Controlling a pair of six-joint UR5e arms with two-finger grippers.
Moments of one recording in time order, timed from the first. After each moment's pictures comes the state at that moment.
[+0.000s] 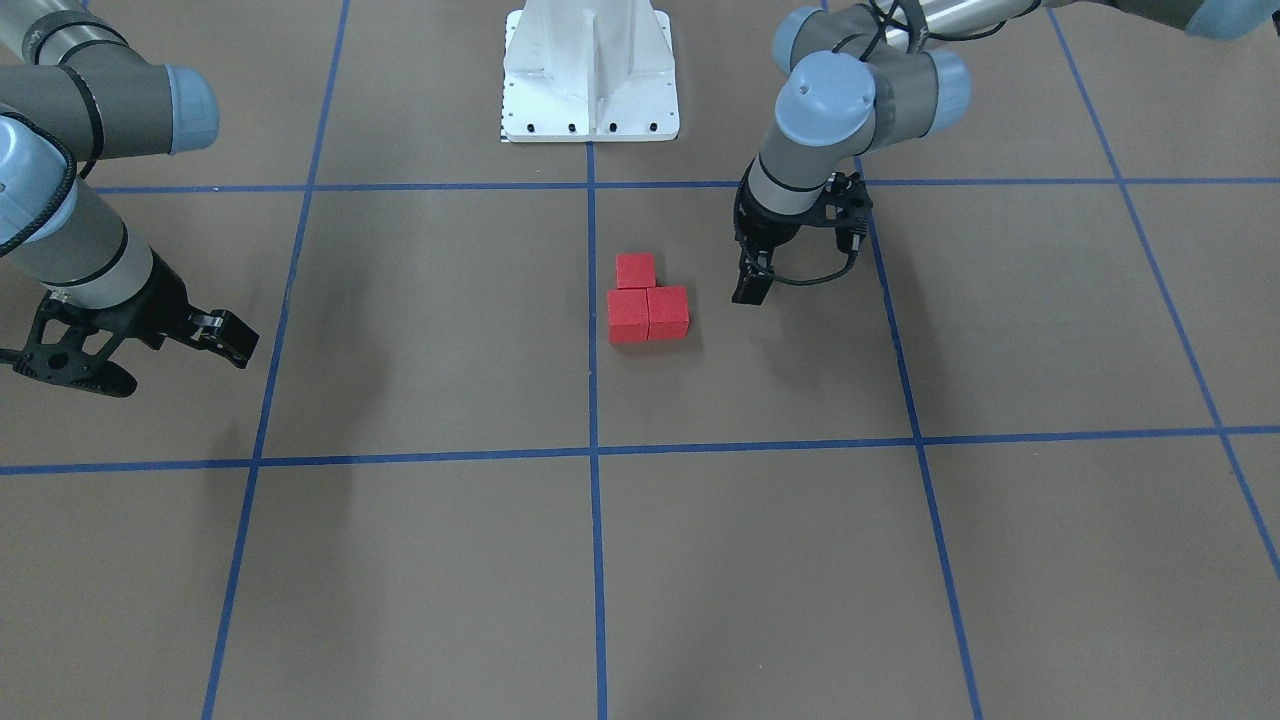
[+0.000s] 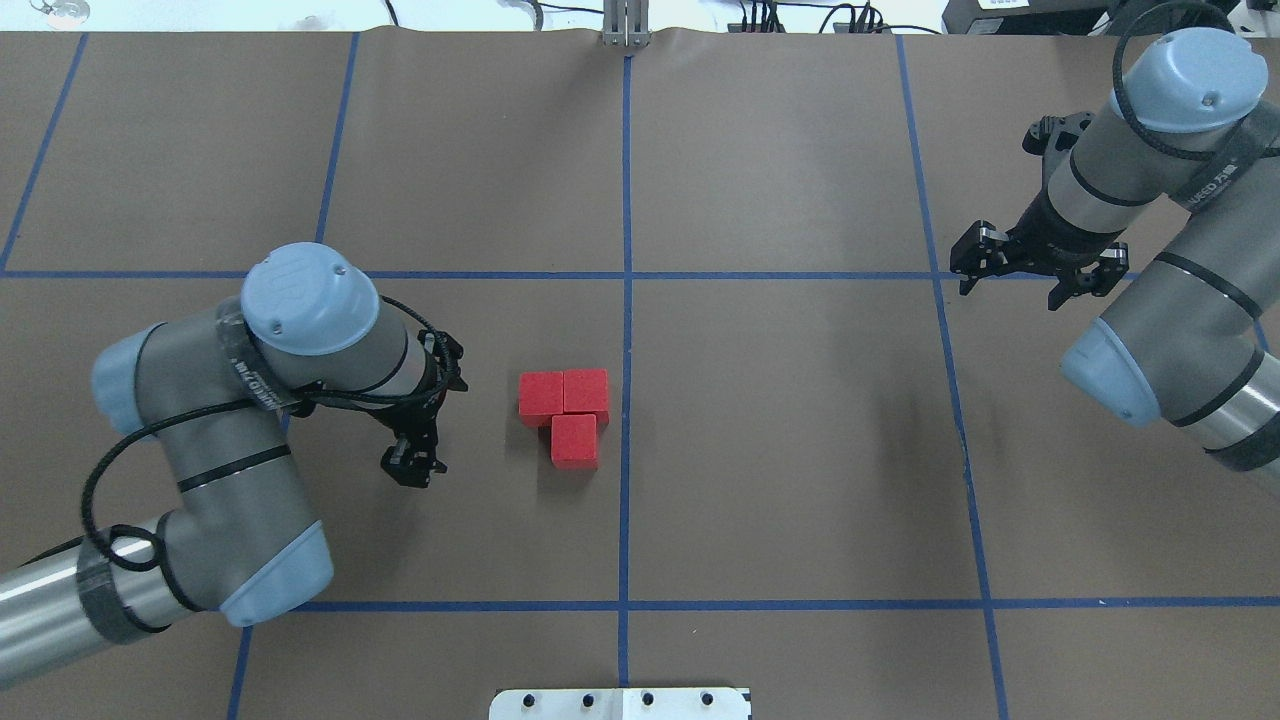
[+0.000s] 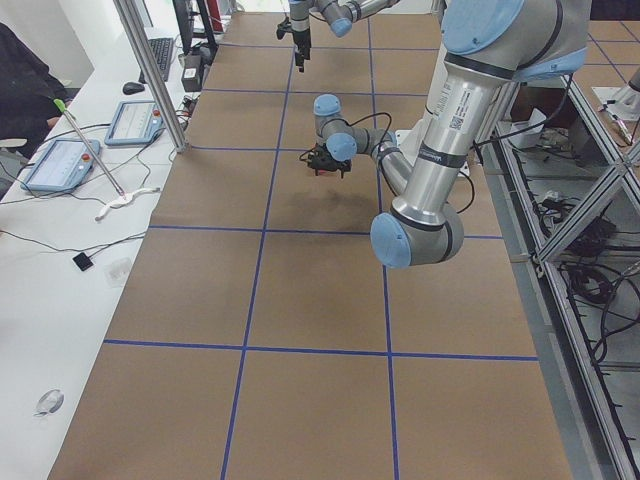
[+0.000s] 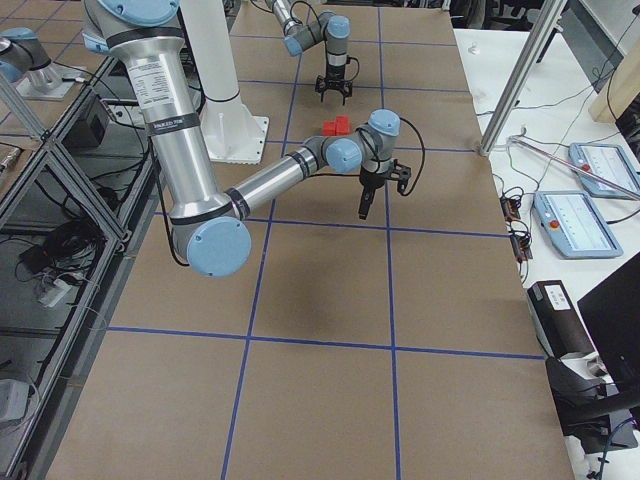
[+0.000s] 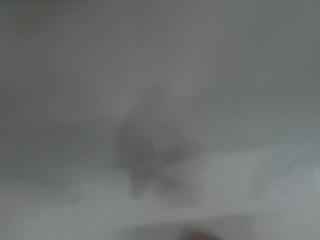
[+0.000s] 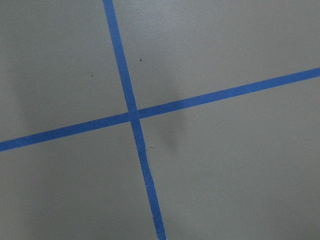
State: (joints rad) left arm -0.54 -1.96 -1.83 -1.71 -2.01 -2.58; right arm 0.93 -1.27 1.78 -1.64 2.15 0.99
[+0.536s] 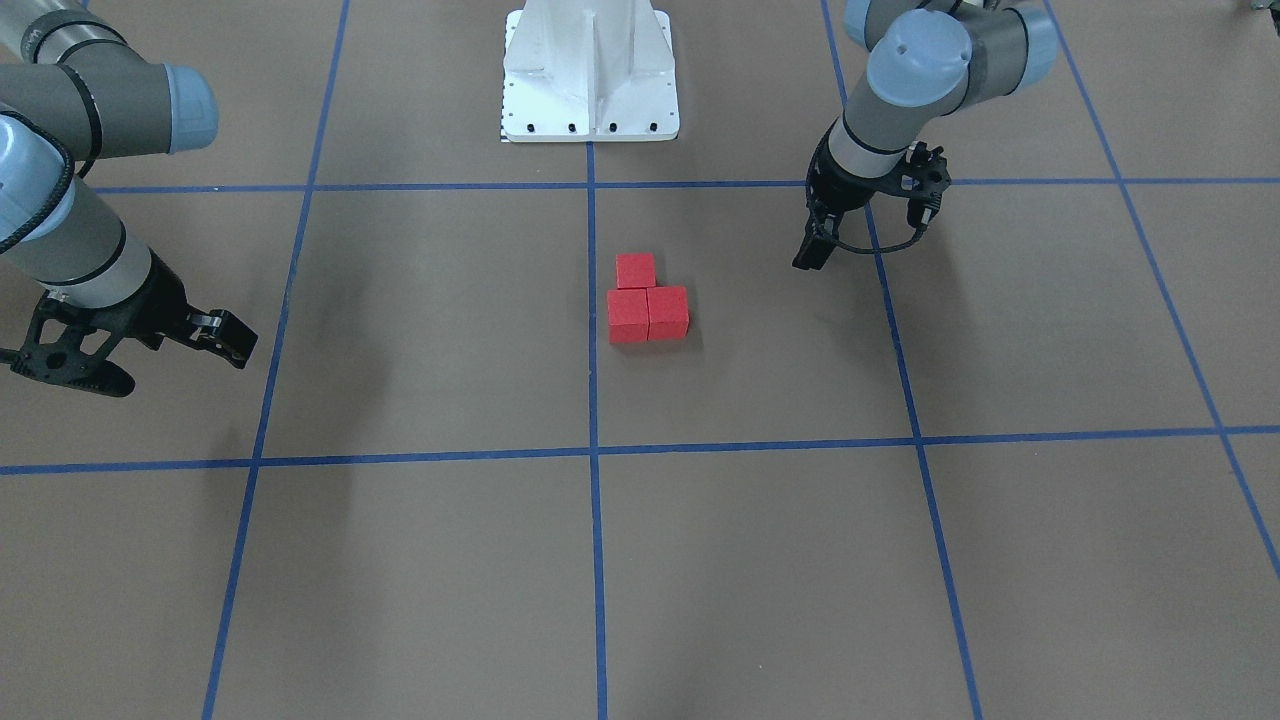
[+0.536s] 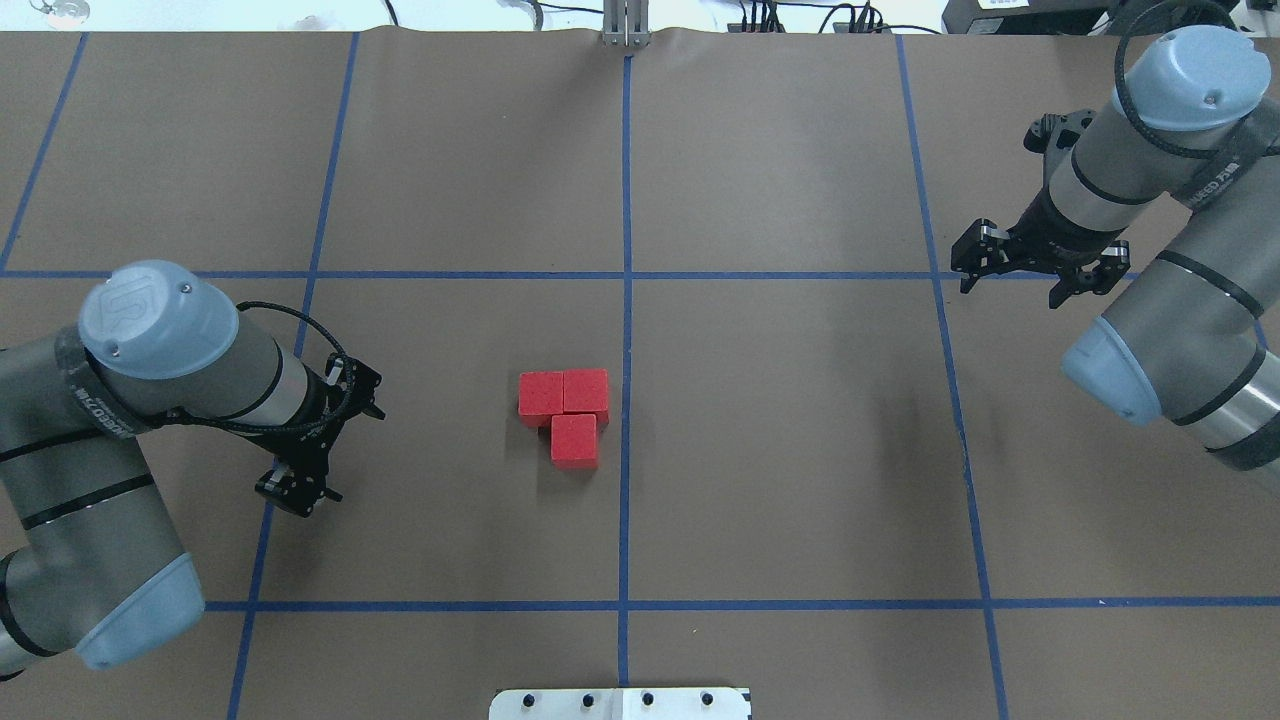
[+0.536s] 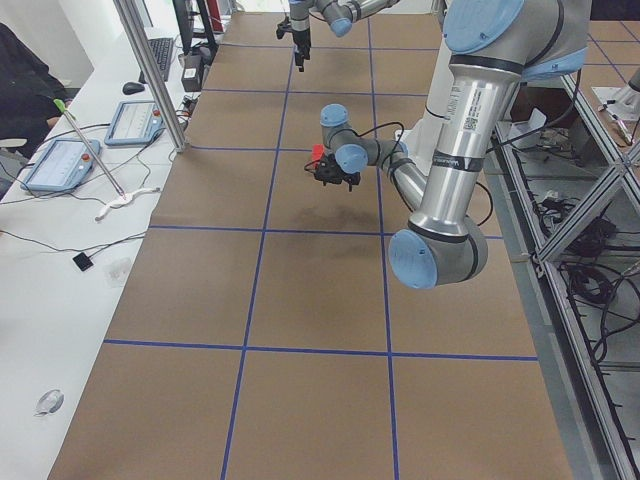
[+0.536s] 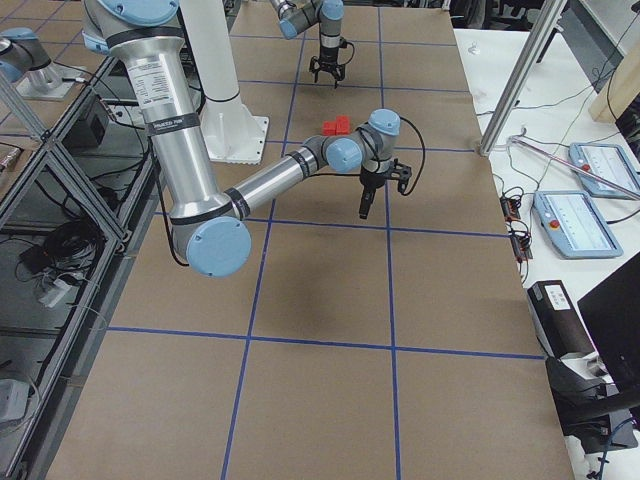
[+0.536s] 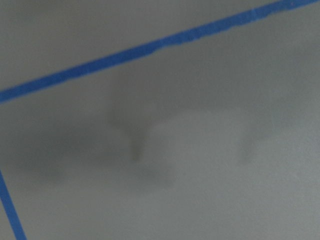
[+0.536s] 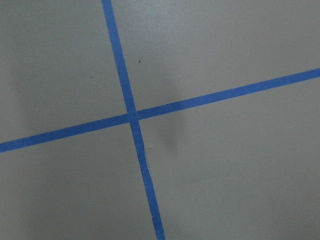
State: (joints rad) left arm -0.58 -1.78 -1.98 -1.71 -2.05 -2.34; right arm 0.94 -1.28 1.79 -1.64 2.15 0.99
